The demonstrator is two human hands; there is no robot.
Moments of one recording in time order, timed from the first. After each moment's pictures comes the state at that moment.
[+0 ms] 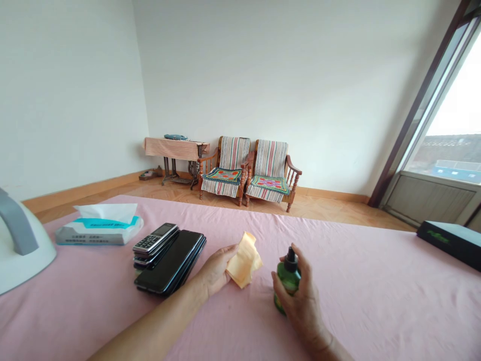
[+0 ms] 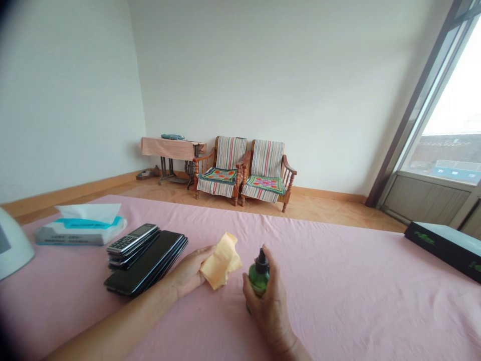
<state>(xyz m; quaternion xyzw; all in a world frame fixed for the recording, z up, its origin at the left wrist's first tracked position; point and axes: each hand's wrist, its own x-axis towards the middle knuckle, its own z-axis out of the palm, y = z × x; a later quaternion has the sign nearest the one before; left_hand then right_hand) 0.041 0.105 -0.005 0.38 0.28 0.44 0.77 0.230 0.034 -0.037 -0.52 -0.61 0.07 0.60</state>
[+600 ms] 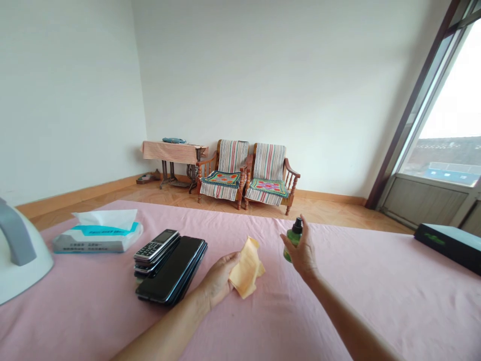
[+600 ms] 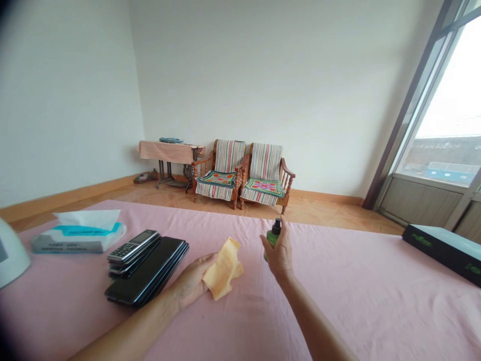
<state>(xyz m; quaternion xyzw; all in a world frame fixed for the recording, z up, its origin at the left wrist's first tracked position) 0.040 0.104 -0.016 0.39 0.24 0.44 0.78 0.272 0.129 -0.001 -0.55 -0.58 0.00 0.61</state>
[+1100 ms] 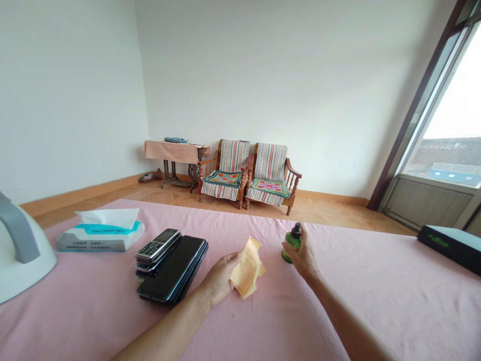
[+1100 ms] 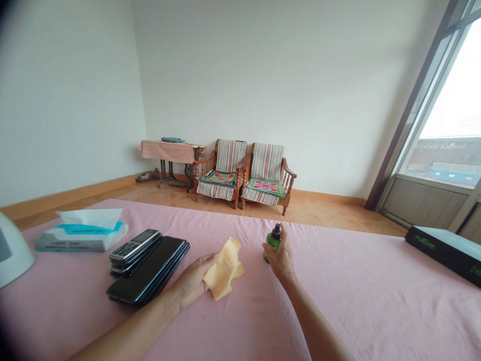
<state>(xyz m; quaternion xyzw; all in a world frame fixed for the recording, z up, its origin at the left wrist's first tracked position) 0.039 0.104 -0.017 0.40 0.24 0.44 0.77 0.288 0.135 -0.028 -0.55 -0.57 0.05 0.61</state>
